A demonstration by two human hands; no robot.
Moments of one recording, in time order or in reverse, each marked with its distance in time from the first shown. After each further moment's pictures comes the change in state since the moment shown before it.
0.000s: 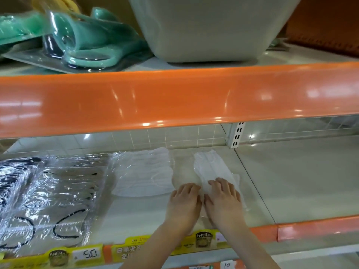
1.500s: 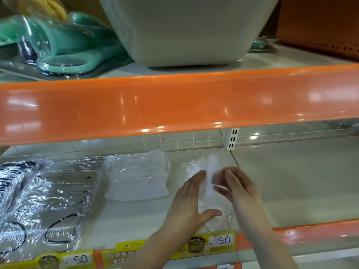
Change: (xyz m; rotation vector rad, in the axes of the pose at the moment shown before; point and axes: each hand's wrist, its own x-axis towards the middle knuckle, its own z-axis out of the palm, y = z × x) left_hand -0.002 0.045 -0.043 -0.387 -0.015 -0.021; right_hand 0.020 -0.007 -0.116 1.365 -0.085 0.388
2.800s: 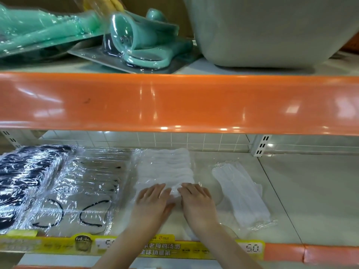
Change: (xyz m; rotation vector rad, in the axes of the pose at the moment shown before) left_hand -0.050 -0.124 -0.070 0.677 0.075 -0.031; right_hand 0.017 0.132 0.117 -1.195 -0.214 -0.754
